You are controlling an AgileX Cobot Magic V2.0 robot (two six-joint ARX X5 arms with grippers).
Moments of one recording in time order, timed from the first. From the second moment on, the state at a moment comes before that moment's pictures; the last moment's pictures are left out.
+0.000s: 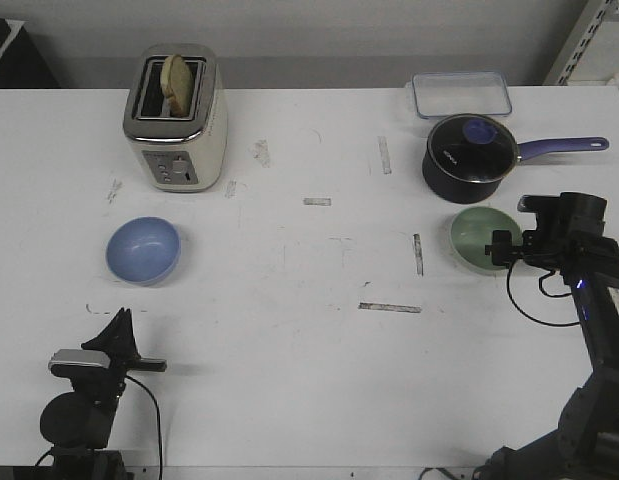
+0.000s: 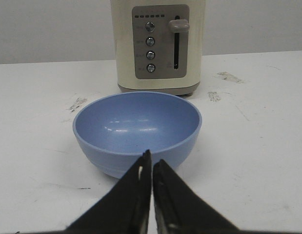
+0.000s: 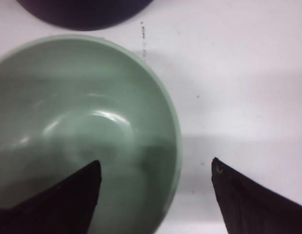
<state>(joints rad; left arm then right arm) -0.01 0.01 0.03 0.07 0.02 0.04 -0.29 1.63 1.21 -0.59 -0.21 -0.18</state>
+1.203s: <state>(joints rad) -0.01 0.01 0.03 0.07 0.02 0.04 0.31 1.43 1.47 -0.83 -0.33 -0.05</state>
